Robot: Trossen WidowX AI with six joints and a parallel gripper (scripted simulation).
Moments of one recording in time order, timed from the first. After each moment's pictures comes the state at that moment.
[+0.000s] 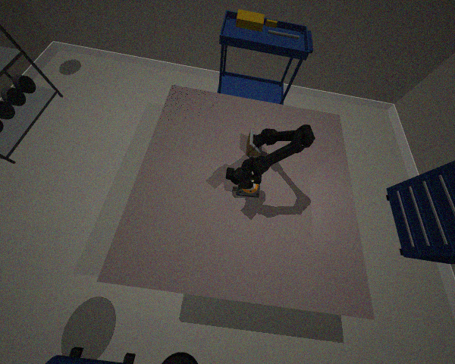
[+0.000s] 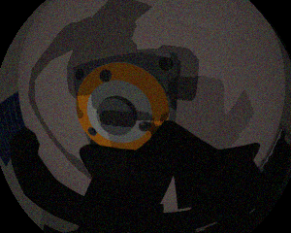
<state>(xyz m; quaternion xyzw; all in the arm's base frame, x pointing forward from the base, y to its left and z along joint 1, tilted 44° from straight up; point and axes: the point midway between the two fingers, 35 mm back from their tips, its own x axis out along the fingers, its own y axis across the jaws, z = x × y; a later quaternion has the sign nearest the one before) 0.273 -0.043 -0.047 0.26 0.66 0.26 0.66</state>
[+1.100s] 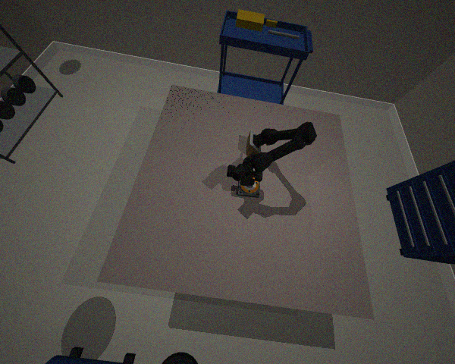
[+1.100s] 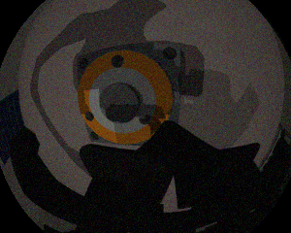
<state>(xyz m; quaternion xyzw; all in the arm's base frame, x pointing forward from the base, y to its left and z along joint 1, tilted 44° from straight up) 0.259 -0.042 -0.044 0.26 0.65 0.25 0.67</state>
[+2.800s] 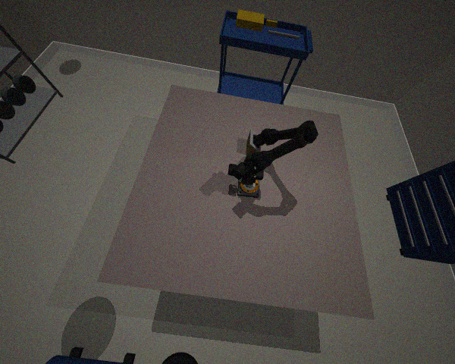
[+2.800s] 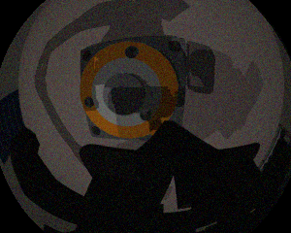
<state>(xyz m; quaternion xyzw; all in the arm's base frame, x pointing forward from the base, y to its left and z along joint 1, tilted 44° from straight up) 0.249 -0.038 -0.040 0.26 0.65 0.25 0.67</state>
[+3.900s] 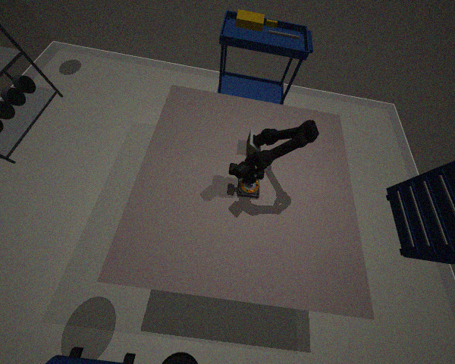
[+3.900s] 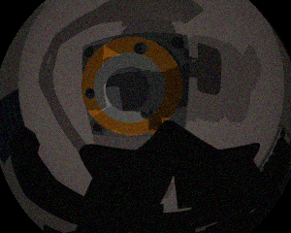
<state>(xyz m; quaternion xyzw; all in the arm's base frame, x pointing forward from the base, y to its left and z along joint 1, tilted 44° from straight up) 0.245 -0.036 -0.038 0.26 0.65 0.25 0.67</state>
